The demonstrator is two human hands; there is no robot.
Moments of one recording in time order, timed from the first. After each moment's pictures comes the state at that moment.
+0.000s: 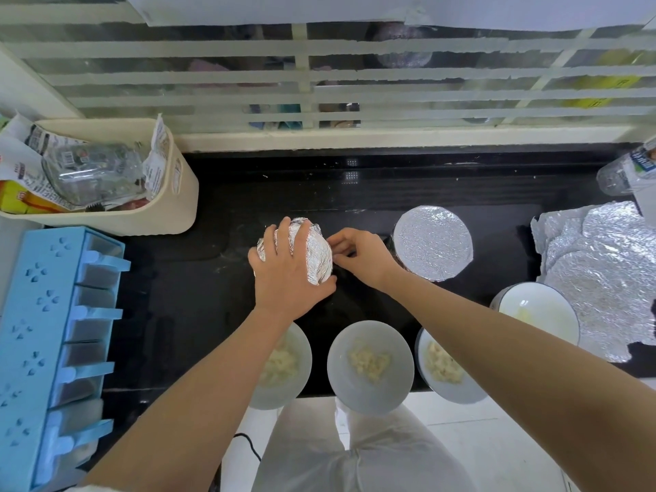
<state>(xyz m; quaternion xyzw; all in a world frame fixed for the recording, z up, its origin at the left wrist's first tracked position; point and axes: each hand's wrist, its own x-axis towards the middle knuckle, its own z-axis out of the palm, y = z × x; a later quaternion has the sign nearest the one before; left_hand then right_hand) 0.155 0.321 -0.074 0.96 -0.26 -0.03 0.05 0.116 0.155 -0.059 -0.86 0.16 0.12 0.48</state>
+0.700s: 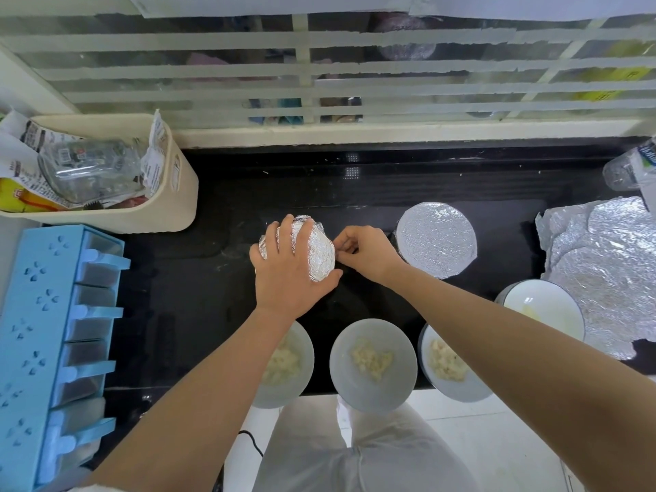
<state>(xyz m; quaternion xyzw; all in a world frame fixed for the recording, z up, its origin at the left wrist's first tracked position) 0.155 0.321 -0.075 0.96 -0.26 -0.02 0.04 0.121 0.150 -0.066 -0.87 0.16 0.13 0.45</state>
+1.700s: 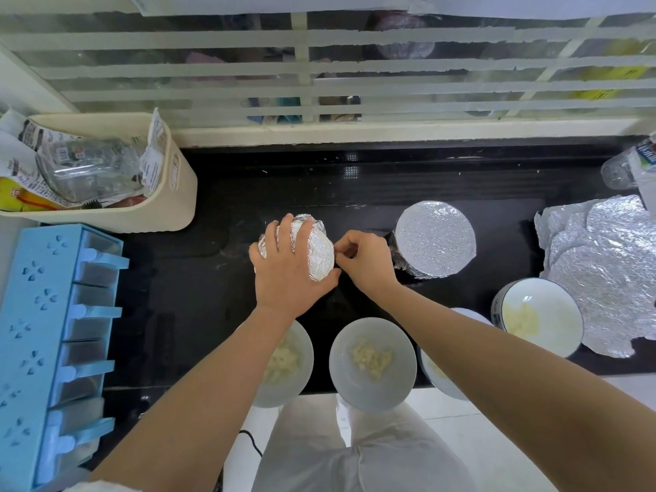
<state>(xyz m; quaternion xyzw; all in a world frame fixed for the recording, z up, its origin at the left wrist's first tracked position) 0.155 0.321 -0.074 0.96 -0.26 -0.04 0.06 0.106 0.175 -0.064 -0.86 0.26 0.02 0.44</state>
